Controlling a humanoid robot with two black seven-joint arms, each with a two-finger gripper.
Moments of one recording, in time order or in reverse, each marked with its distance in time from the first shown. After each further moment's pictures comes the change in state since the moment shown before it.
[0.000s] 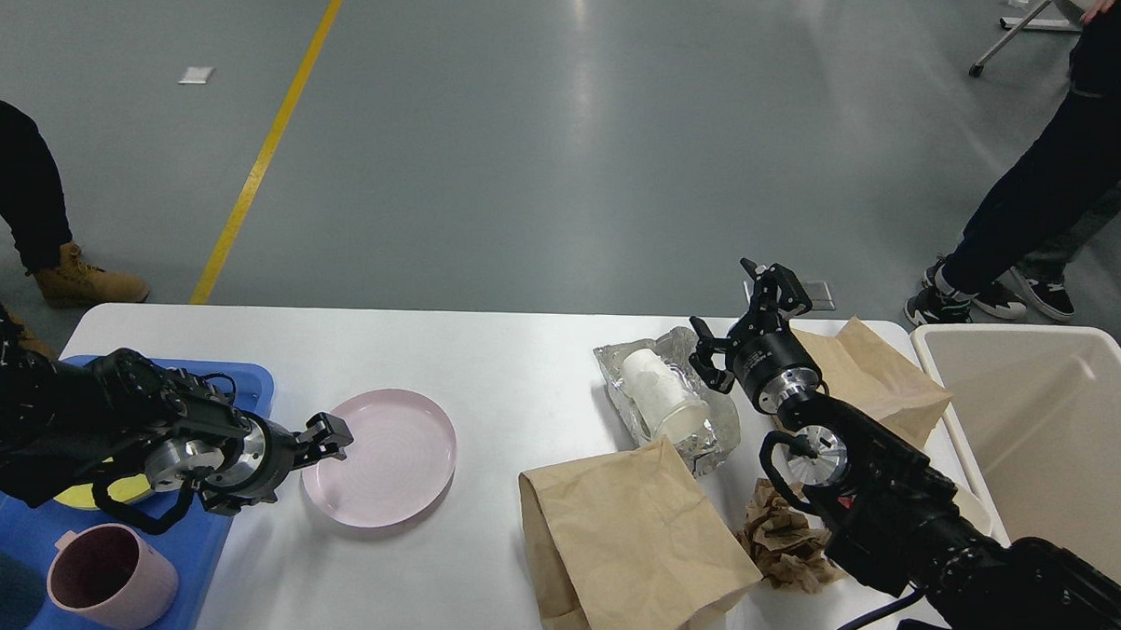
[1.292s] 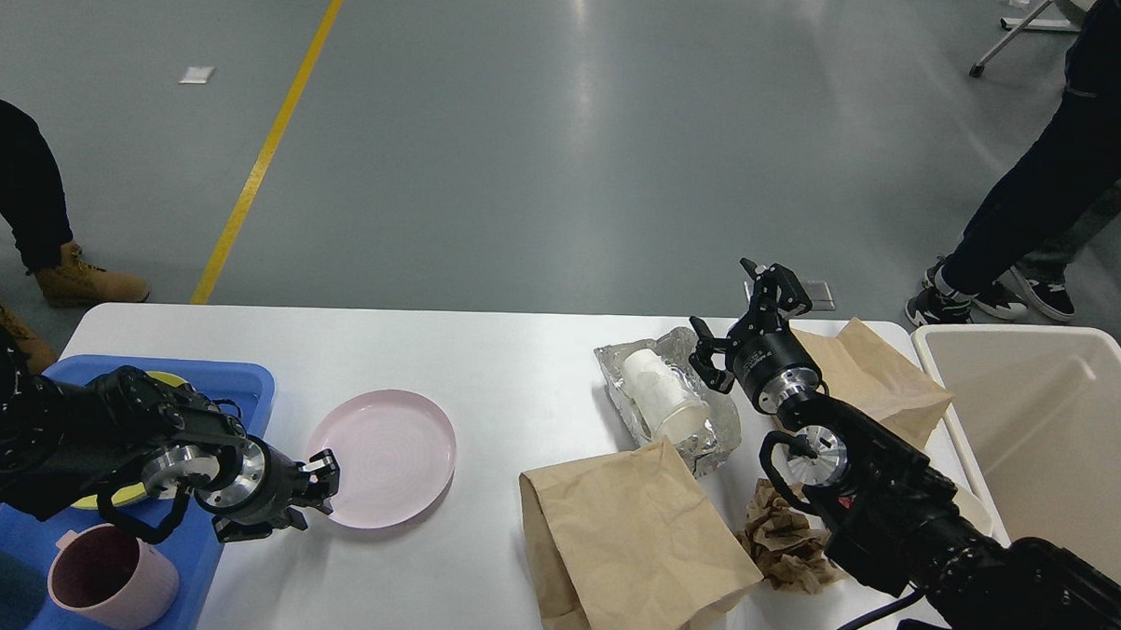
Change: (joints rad) left arm 0.089 -0.004 -0.038 0.121 0.025 -0.209 0.046; right arm 0.000 0.000 0.000 0.000 0.000 0.000 0.000
